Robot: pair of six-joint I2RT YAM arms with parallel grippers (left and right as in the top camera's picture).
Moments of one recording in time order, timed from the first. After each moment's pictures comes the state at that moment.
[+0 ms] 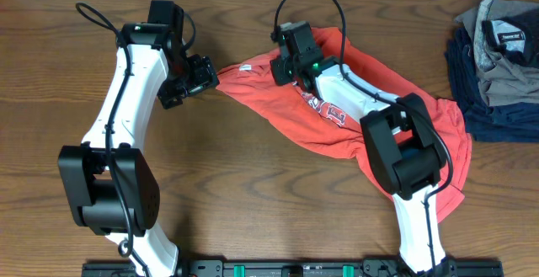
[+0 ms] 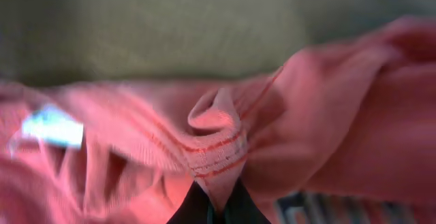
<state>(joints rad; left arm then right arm) -0.07 1.88 1.61 -1.15 0.15 -0.48 0.49 2.25 1.60 -0.16 -0.03 0.15</state>
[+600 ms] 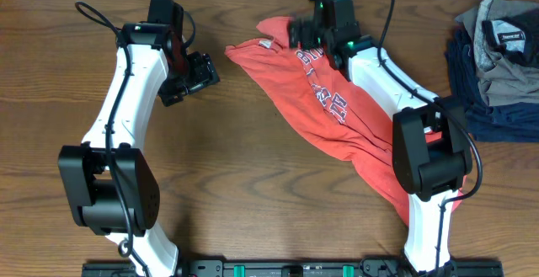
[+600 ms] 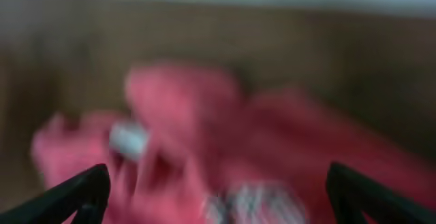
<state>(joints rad) -0.07 1.88 1.61 -1.12 0.15 -0.48 0.35 2.18 1.65 -0.19 -0.10 0.22</state>
